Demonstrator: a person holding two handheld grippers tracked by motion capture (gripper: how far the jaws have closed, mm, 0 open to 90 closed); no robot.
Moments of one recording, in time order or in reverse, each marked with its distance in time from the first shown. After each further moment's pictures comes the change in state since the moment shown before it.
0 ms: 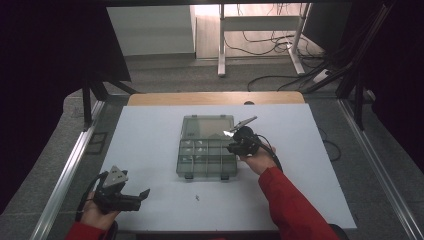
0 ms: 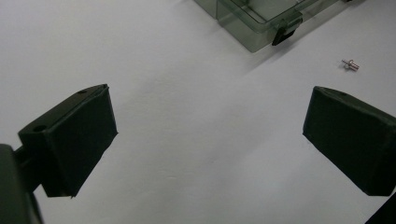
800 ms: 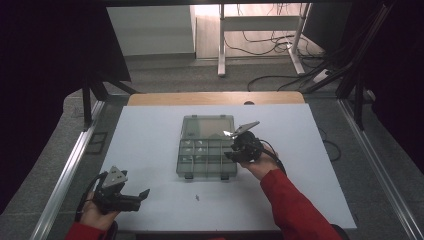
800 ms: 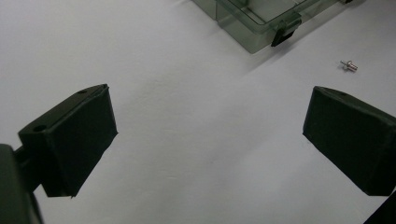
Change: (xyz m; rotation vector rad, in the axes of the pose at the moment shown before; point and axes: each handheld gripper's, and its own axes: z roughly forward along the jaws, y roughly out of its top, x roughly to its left) left arm 0.000 -0.001 -0.001 -0.009 -0.001 -0.001; right arm 0.023 -0.007 -0.025 -0.037 -0.001 -0.065
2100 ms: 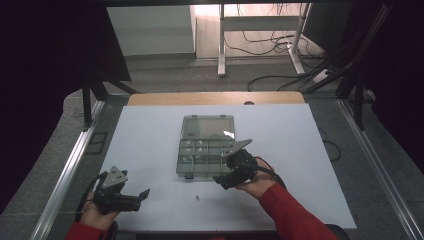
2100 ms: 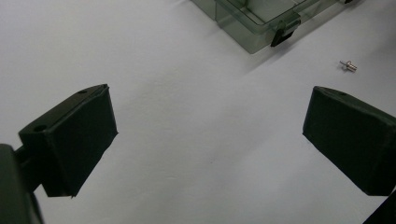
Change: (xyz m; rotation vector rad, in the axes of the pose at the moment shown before) left arm 0.000 0.000 0.000 -0.001 0.001 0.004; right arm 0.059 -0.012 -0.017 -0.014 0.087 -0.117
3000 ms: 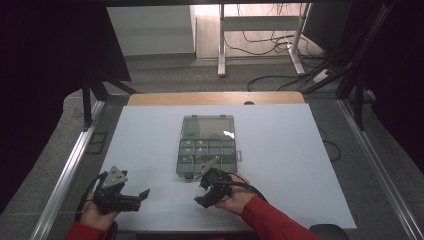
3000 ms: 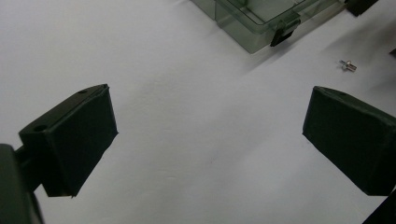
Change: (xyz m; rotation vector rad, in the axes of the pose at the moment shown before) left arm 0.000 0.000 0.000 0.001 -0.002 -0.002; right arm 0.056 0.005 0.058 0.142 0.138 -0.084
